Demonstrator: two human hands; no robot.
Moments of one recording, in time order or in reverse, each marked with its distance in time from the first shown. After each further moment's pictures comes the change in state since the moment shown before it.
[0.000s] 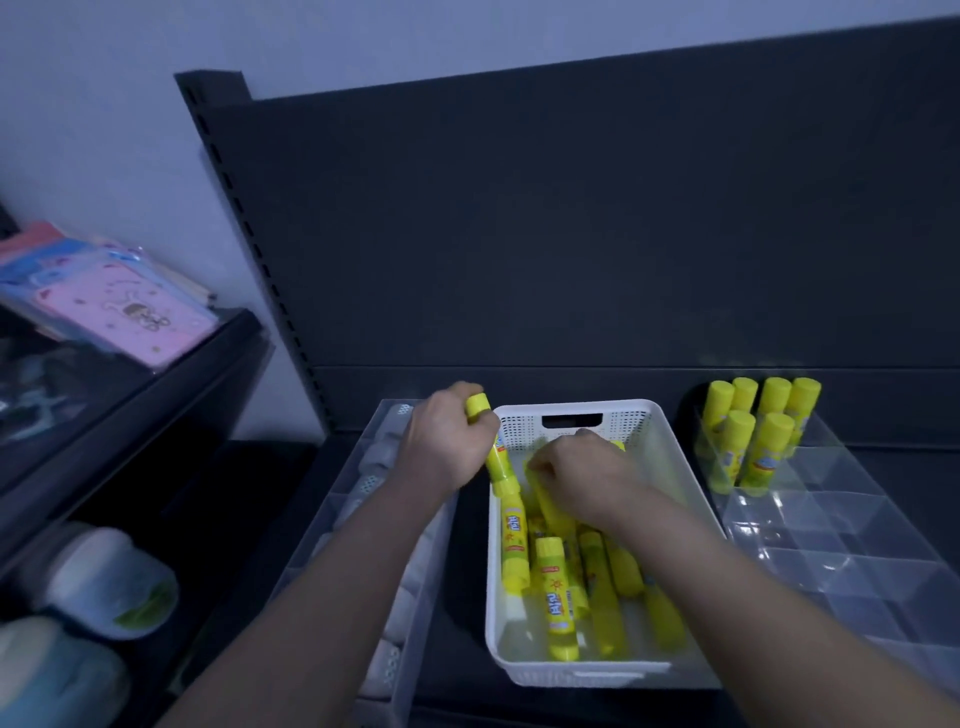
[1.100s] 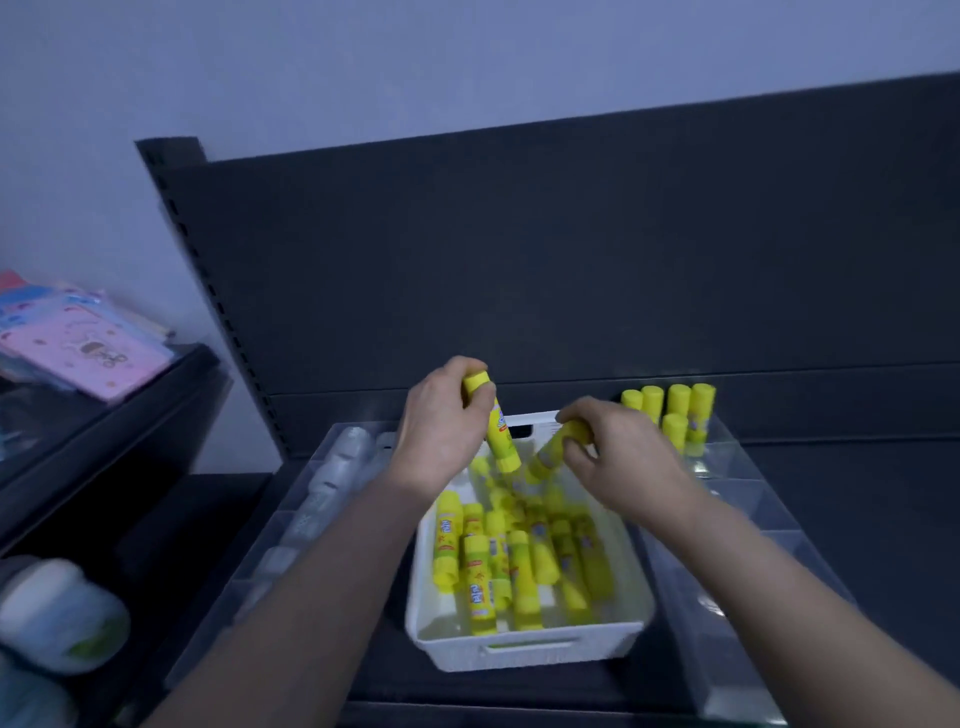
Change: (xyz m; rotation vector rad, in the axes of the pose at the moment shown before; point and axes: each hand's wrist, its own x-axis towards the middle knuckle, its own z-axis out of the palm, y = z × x) left_hand -0.021 0.080 0.011 -0.157 0.102 0.207; right_hand -0.083 0.067 -0.065 0.213 0.460 -0.038
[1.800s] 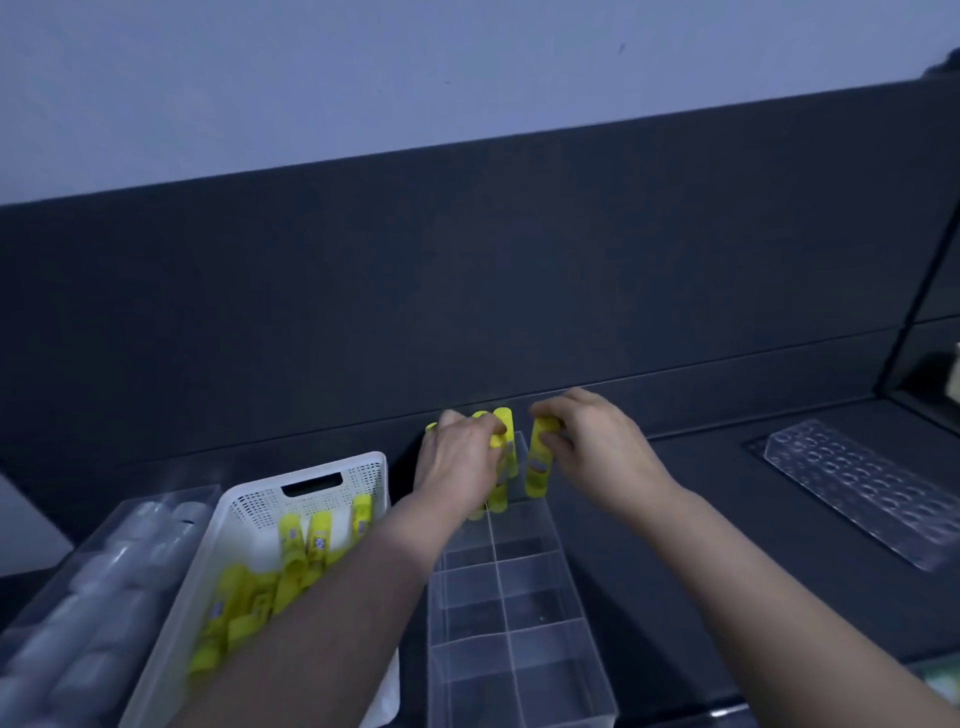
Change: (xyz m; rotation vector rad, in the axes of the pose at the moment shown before) left_hand 0.002 0.124 0.194 0.375 -0.317 0.258; right_hand -0.028 0.155 -0.110 -0.038 0.056 0.144
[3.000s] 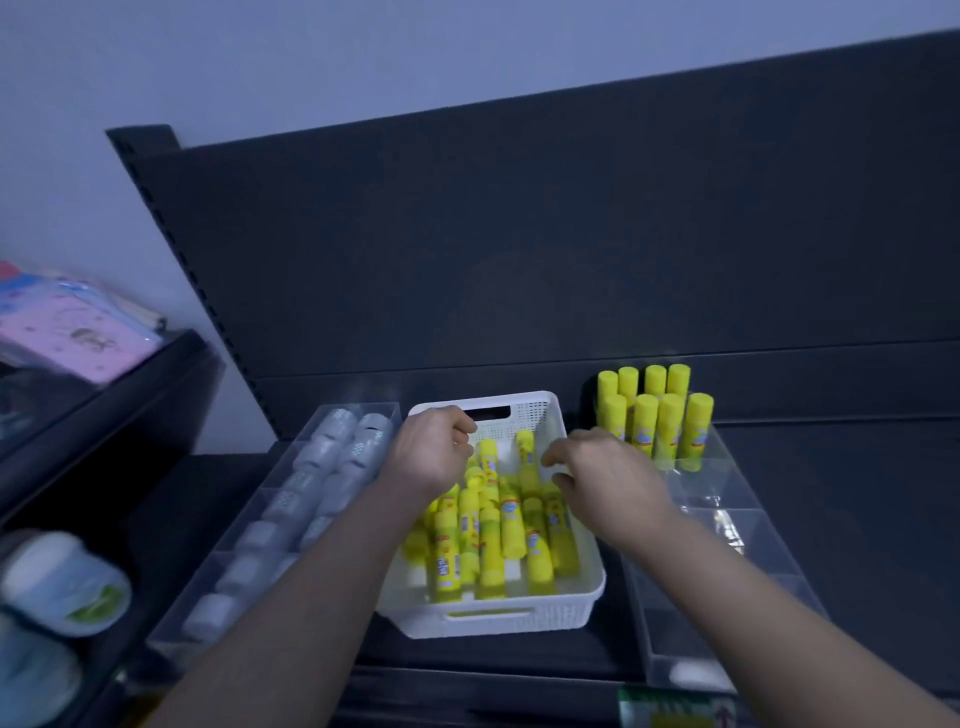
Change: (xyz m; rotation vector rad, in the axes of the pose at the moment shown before) left_hand -0.108 -0.180 -0.075 -0.186 0.003 -0.368; right_hand -0.028 -0.135 0.116 -0.193 -0.214 -0.191
